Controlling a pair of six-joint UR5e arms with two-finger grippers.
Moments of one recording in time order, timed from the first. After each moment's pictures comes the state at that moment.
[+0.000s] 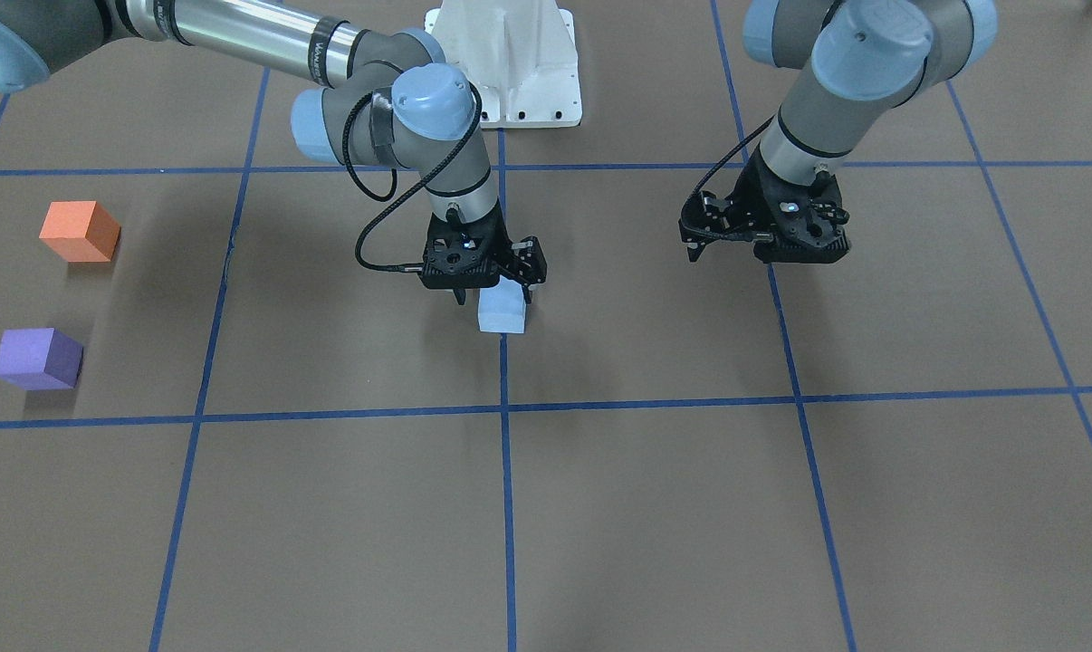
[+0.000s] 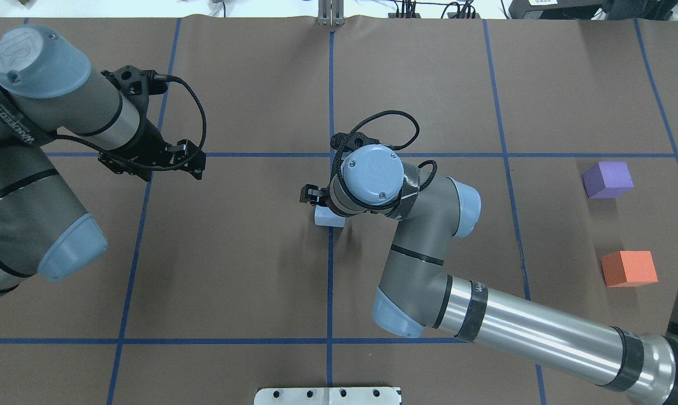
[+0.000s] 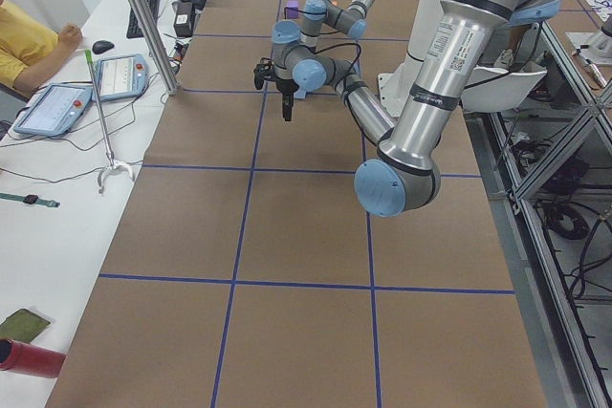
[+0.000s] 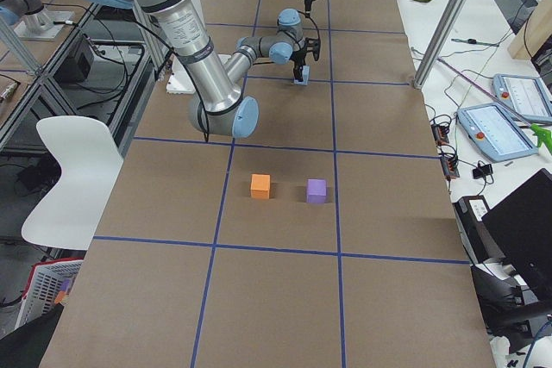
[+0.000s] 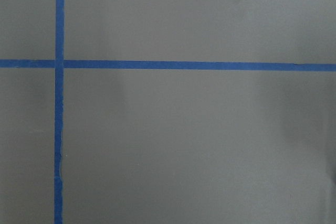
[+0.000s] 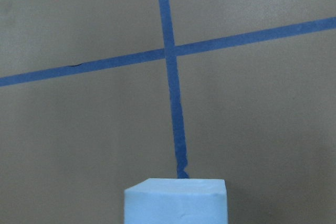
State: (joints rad) left arm -0.79 -1.99 -1.91 -1.56 -2.11 -1.01; right arm 0.46 -0.83 1.48 -1.28 1.71 1.40
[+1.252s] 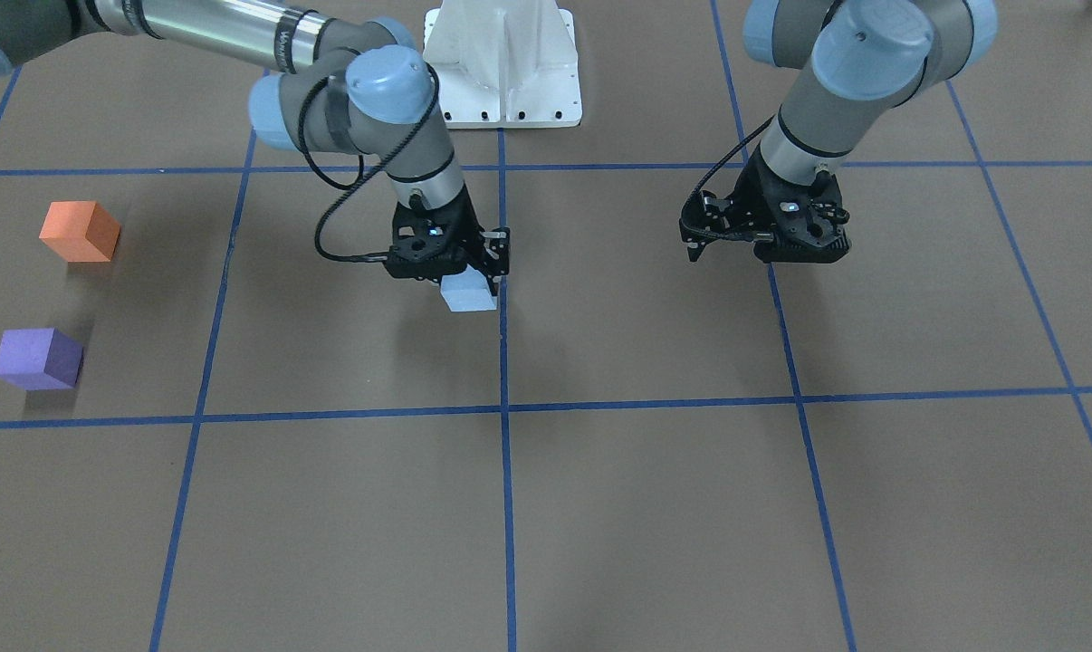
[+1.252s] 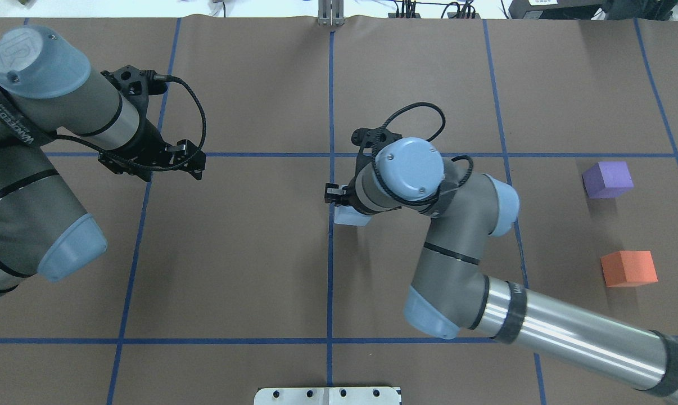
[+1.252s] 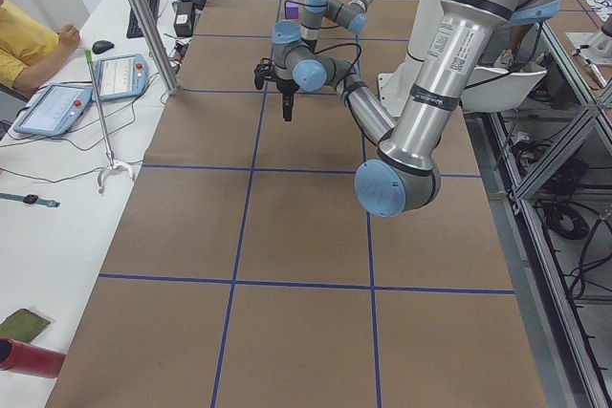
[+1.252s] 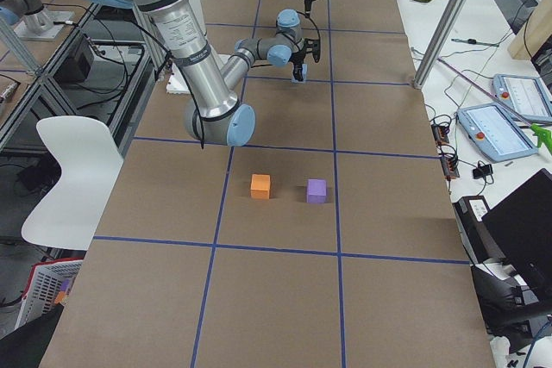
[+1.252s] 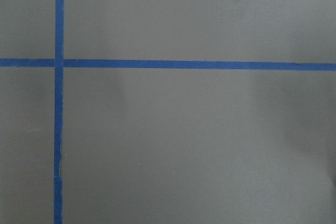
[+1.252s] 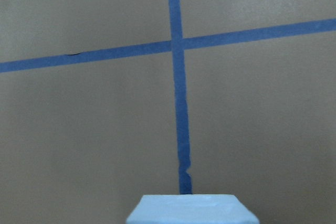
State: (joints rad) left arm -0.79 -1.99 -1.91 -1.56 -2.11 -1.01; right arm 0.53 -0.99 1.69 -1.29 1.80 1.37
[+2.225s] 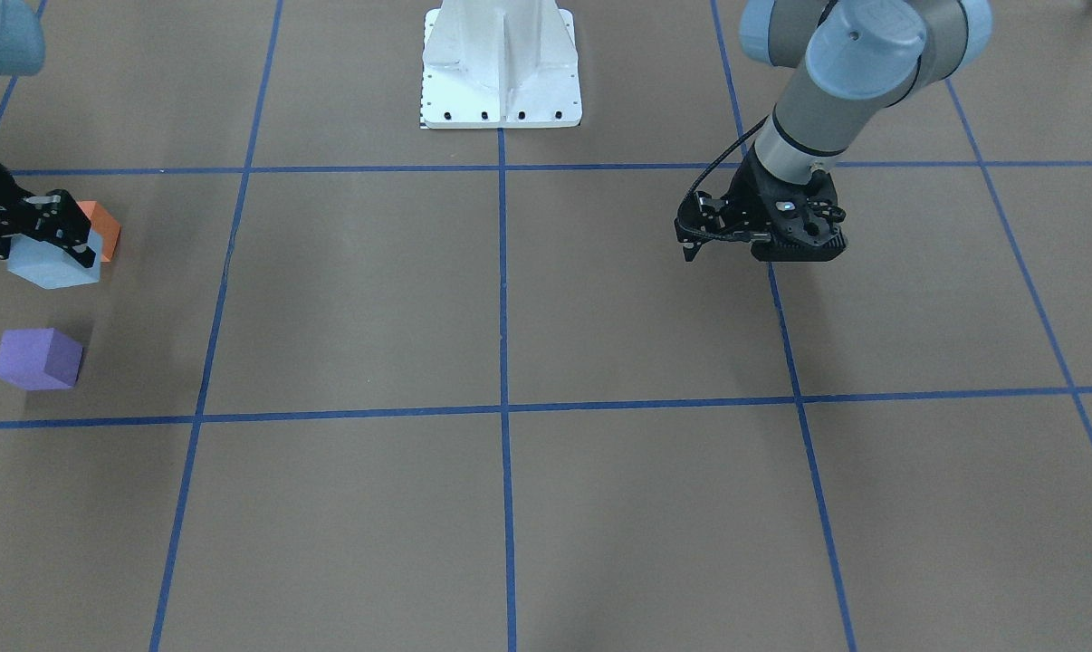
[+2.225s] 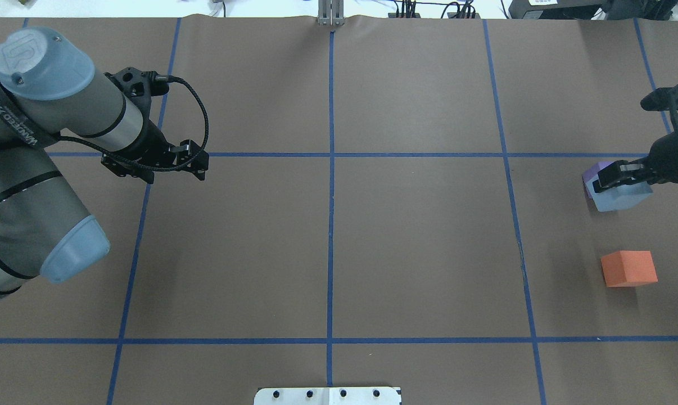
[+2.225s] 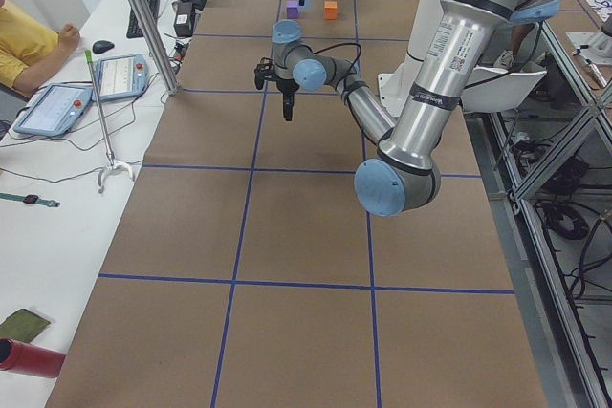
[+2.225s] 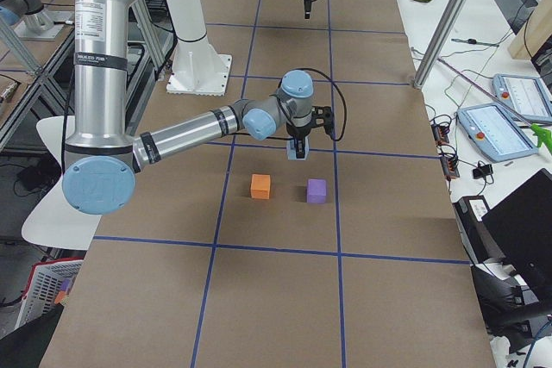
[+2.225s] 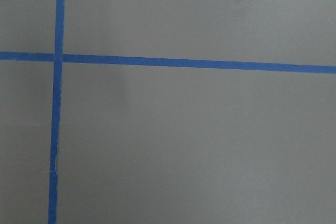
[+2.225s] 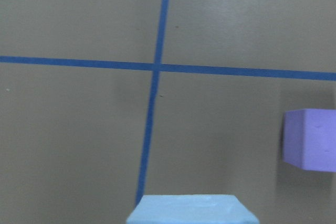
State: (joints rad) left arm -0.79 -1.99 -1.91 -1.56 -2.11 -1.06; right arm 1.05 -1.65 1.94 -1.28 2.23 0.67
